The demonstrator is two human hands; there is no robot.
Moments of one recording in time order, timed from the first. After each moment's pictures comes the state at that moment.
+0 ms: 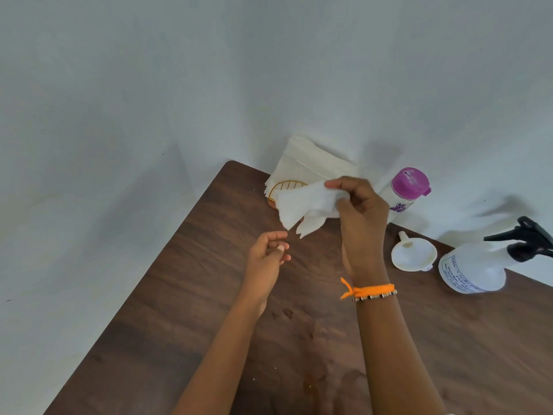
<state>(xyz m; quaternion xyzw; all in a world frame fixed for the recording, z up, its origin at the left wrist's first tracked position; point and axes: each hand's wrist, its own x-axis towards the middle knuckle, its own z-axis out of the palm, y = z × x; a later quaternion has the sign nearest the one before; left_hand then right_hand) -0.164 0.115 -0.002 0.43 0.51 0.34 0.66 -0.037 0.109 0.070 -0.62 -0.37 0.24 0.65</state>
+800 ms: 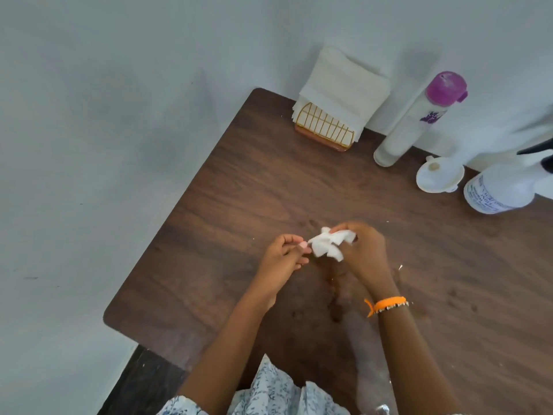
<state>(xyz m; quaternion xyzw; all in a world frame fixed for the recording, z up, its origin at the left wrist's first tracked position) -0.231 -0.012 -0.028 0.40 0.55 0.20 0.70 -0.079 -0.042 -0.019 -0.77 -0.44 0.29 0.35</state>
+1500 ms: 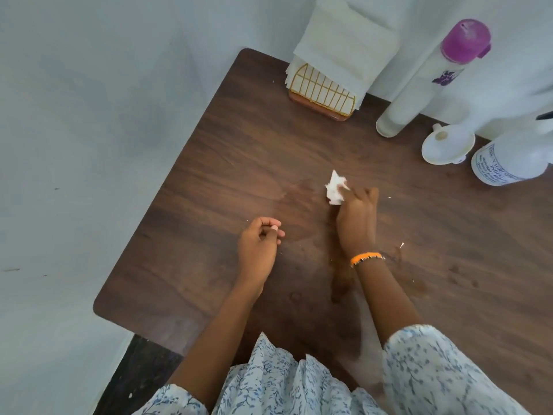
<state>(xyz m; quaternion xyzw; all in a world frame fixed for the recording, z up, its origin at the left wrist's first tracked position) -0.245 -0.012 -0.056 0.43 0.63 0.29 0.57 -0.065 -0.015 -0.081 -0.82 -0.53 0.07 0.20</state>
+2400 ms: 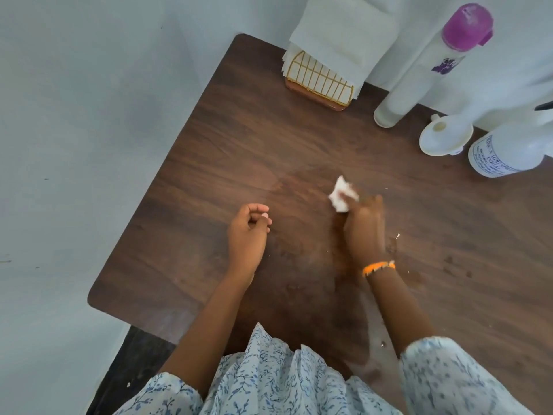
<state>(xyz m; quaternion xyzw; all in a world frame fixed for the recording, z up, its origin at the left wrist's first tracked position) -0.251 -0.005 -0.057 0.44 0.63 0.32 0.55 -0.051 -0.048 -0.088 -0.80 -0.57 0.07 0.18</state>
